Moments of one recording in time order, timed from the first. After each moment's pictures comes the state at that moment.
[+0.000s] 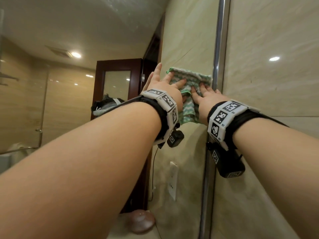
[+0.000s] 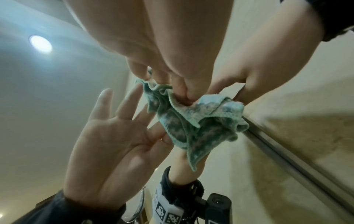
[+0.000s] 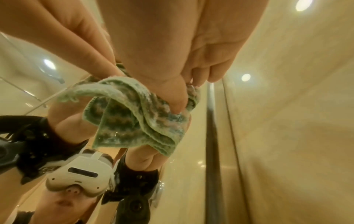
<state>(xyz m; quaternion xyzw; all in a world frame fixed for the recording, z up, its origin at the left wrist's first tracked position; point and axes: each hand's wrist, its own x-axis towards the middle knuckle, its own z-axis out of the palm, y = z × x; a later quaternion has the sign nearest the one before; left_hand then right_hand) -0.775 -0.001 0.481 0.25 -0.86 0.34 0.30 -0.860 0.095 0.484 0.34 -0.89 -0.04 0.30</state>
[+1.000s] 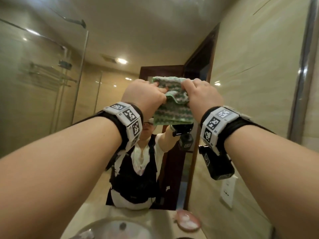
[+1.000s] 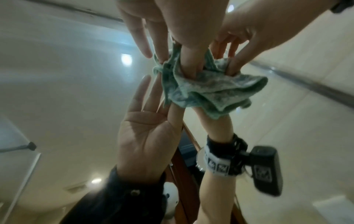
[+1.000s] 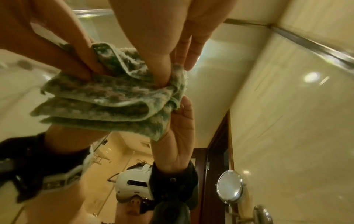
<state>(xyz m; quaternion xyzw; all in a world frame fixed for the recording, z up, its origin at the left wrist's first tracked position) -0.523 -0.151 0.455 0.22 -0.80 0.42 0.37 -0.649 -0.049 0.475 0.51 -0.68 0.15 0.50</state>
